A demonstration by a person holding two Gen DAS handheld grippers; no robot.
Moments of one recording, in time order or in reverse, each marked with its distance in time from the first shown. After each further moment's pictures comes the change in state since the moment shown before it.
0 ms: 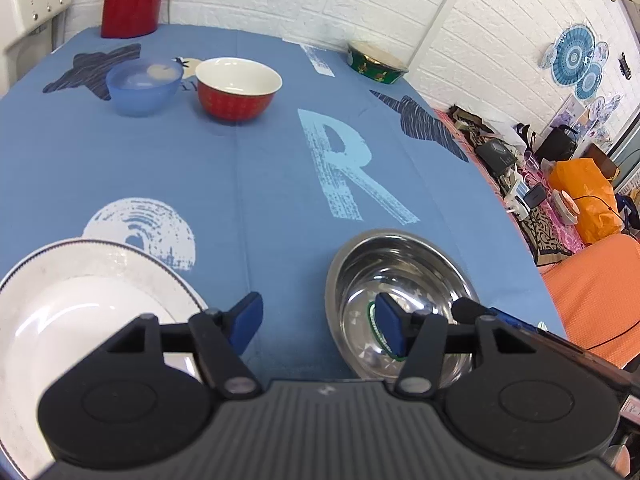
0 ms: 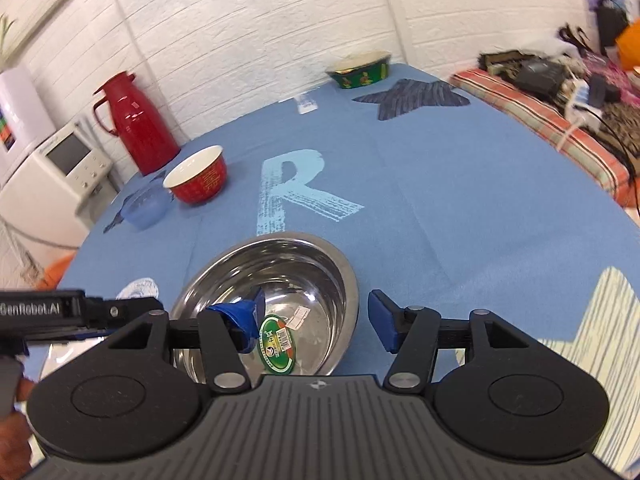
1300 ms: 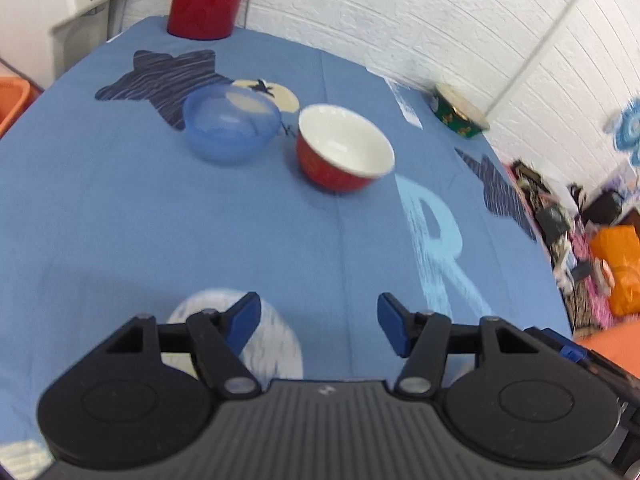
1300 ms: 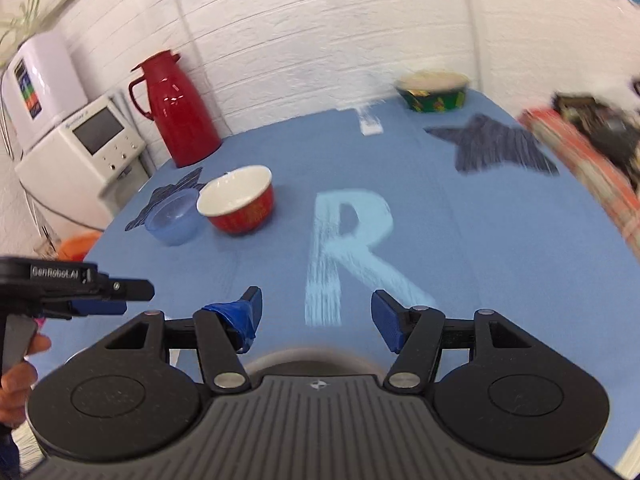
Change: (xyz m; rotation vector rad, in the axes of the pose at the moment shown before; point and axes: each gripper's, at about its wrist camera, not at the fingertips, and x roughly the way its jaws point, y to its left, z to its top) left arm 0.023 0.089 0.097 -0.195 -0.019 0.084; right arm 0.064 0.055 0.087 -0.227 0.041 0.105
